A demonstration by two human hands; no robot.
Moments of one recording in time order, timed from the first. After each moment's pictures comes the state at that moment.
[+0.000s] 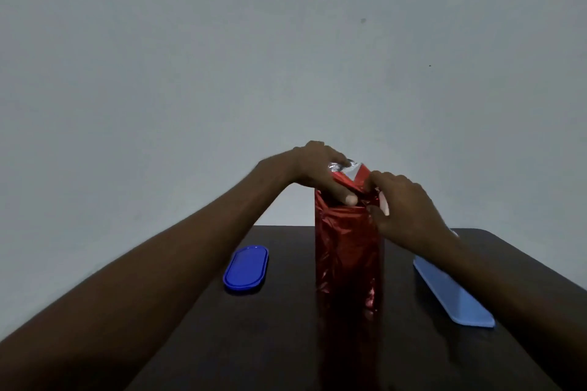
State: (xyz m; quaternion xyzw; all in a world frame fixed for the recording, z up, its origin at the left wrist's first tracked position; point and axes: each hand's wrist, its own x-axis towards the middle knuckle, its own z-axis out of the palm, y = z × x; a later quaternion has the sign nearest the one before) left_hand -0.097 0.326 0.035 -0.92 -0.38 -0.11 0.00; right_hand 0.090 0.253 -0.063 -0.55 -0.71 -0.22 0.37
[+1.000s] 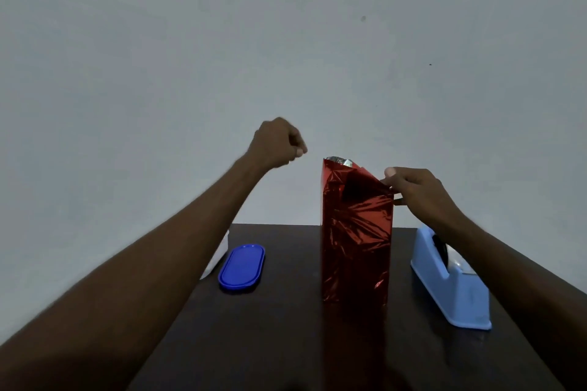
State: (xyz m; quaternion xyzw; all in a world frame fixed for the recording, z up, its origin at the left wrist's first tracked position) left_hand -0.136 0.348 0.040 -0.82 -0.42 -0.38 -0.02; right_hand 0.118 0.258 -0.045 -0.54 -0.65 0.07 0.53
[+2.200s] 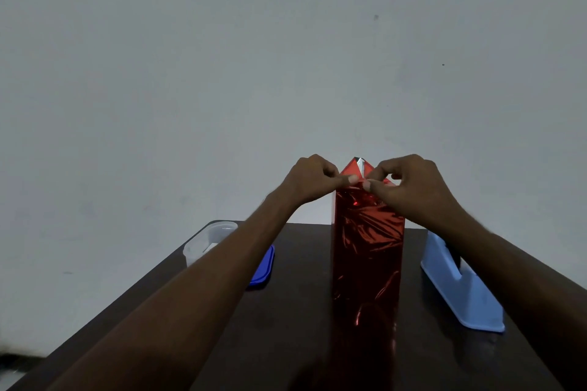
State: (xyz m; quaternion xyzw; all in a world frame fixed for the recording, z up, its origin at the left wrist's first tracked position) left_hand -0.103 0.350 -0.018 -0.85 -0.39 -0.35 -0.10; right_hand 0.073 0.239 -0.023 -0.55 -0.69 -0.08 0.47
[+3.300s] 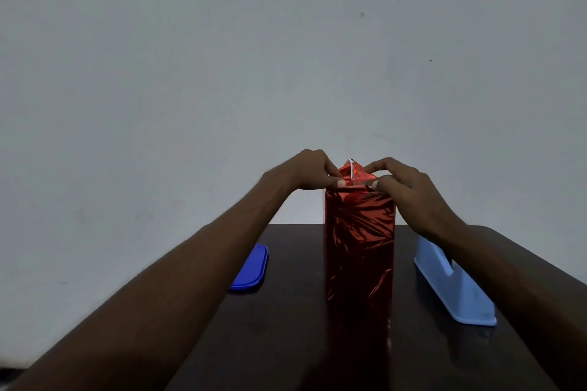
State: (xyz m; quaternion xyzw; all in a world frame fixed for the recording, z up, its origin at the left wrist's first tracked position) left_hand -0.089 0.359 0.013 -0.91 -0.37 -0.16 -0.02; right_hand 0.088 0.236 -0.044 -0.48 -0.68 0.08 0.54
